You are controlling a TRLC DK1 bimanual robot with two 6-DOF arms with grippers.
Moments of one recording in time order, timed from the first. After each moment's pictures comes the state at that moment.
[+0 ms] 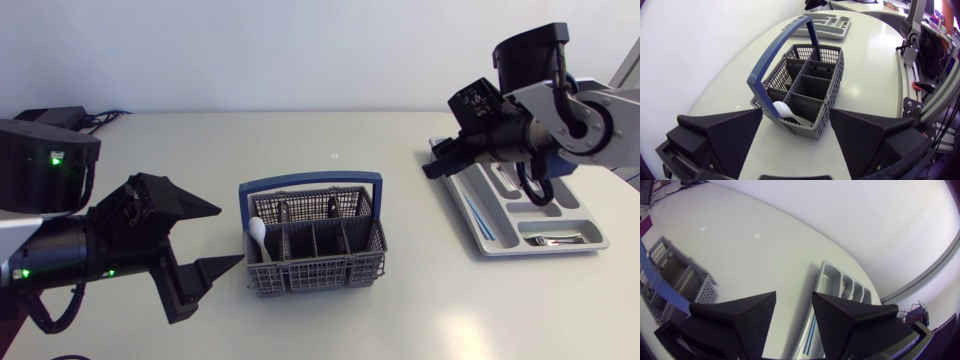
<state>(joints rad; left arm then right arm) -0.52 0.91 0.65 -0.43 0.21 0.51 0.28 1.39 0.99 -0.30 0.19 -0.34</state>
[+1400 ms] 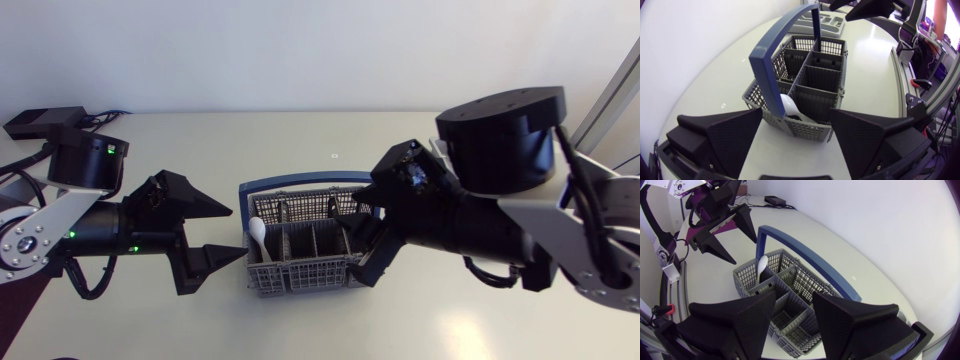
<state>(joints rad) -0.28 1.17 0.64 -0.27 0.53 0.66 0.78 1.15 0.75 -0.18 0.01 -0.21</state>
